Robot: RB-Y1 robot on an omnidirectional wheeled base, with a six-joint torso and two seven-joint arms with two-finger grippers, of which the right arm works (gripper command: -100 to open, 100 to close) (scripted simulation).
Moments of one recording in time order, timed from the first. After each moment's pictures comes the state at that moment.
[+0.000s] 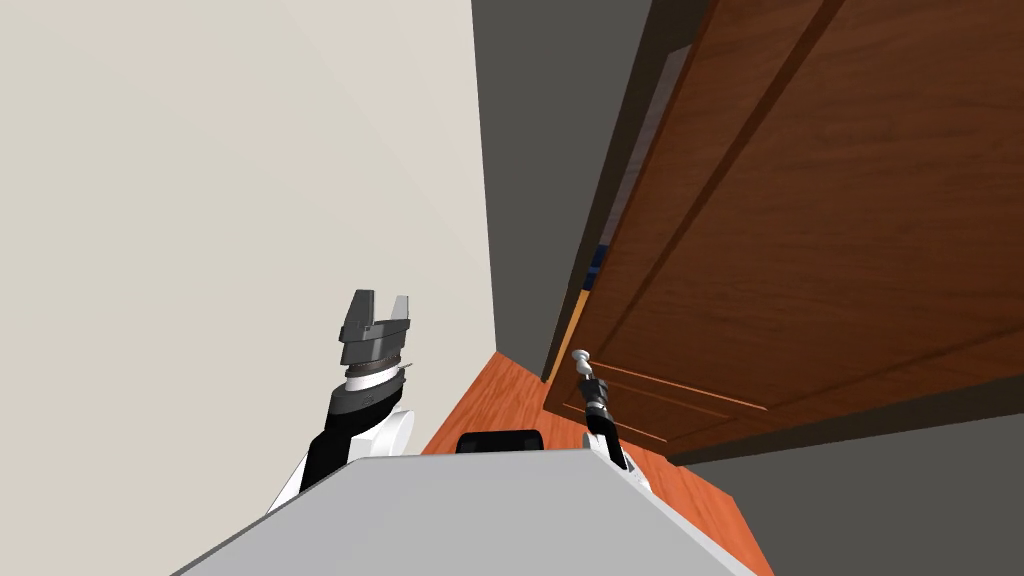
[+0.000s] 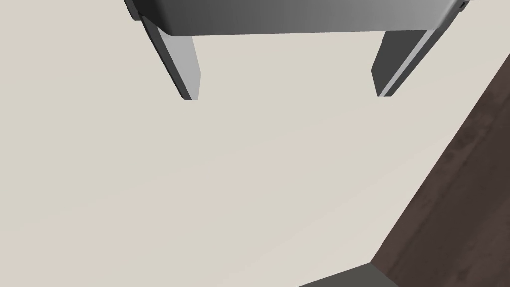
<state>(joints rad) 0.05 -0.21 -0.16 -0.75 -0.29 -0.79 -0.79</state>
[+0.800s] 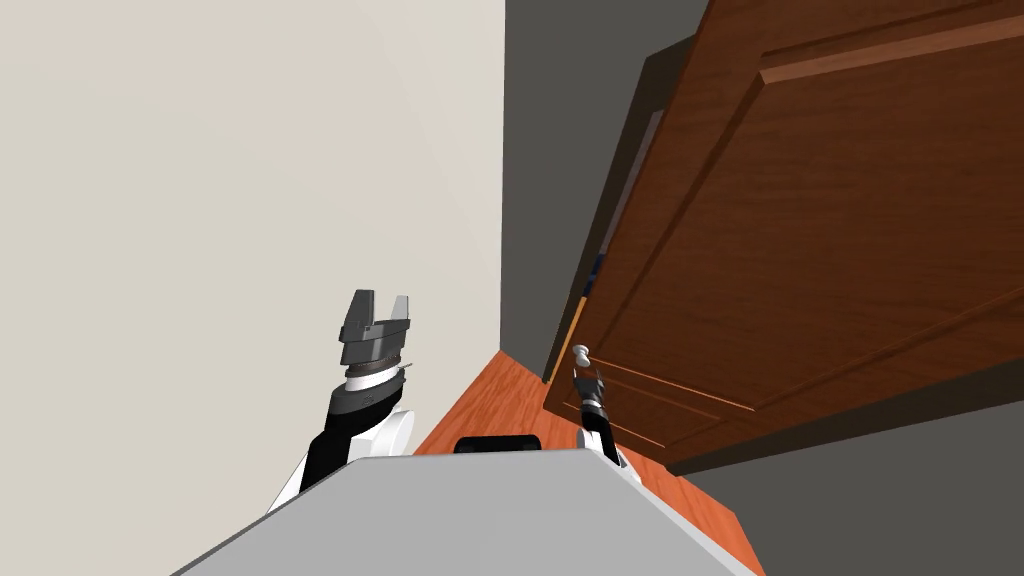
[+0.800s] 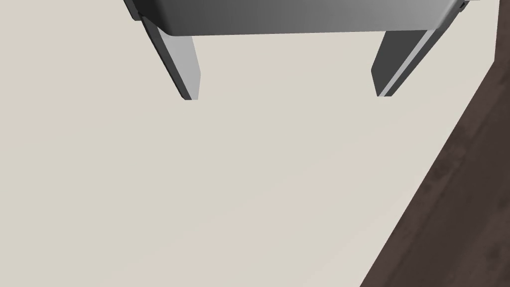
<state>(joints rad) 0.03 -0.18 -0.13 -0.74 -0.36 -0.80 -0.98</state>
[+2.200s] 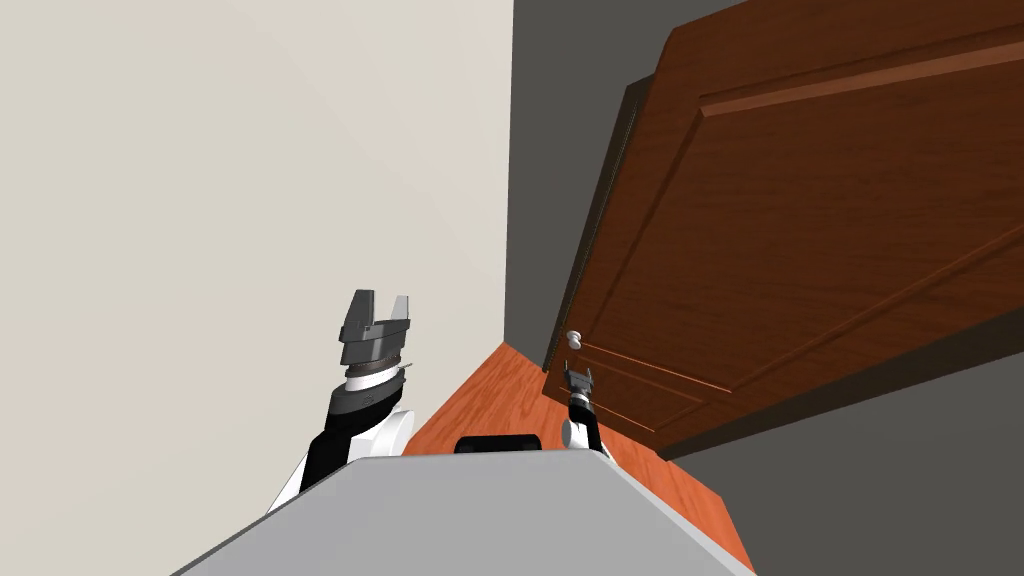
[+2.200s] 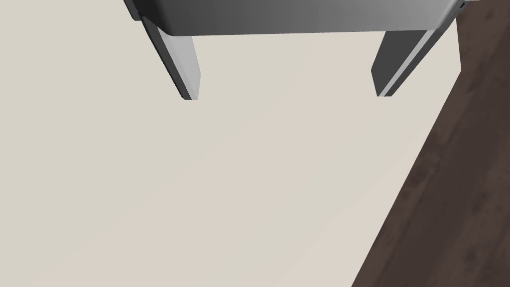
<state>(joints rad) 0.04 -0.10 -0.08 -0.84 -0.47 -0.78 -1.30</state>
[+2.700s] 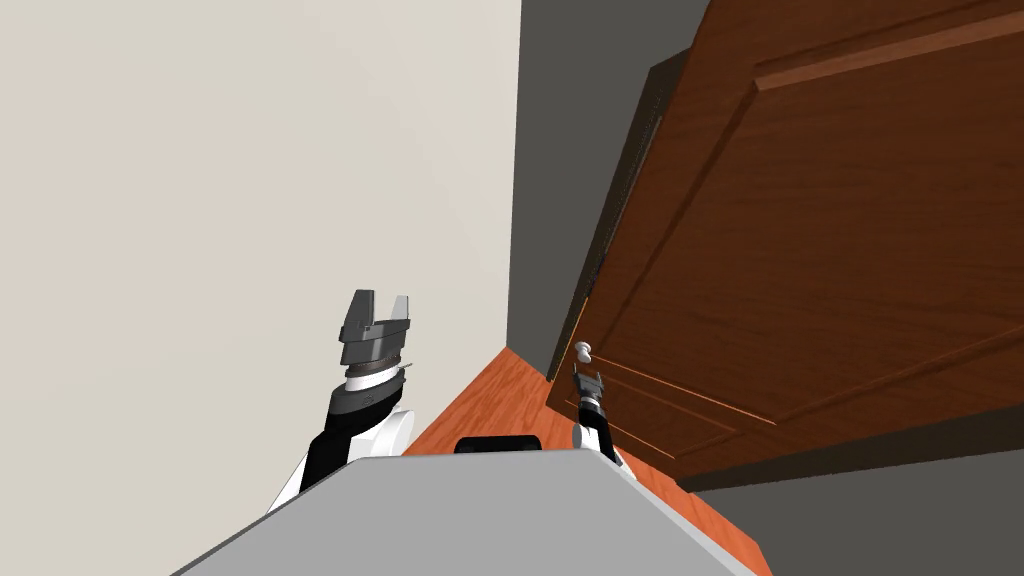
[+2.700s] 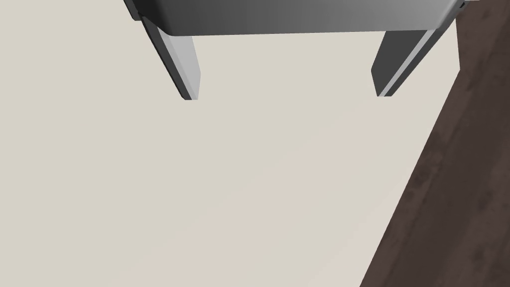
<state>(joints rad) 0.04 -0.17 -0.10 -0.80 -0.49 -0.79 -1.37</state>
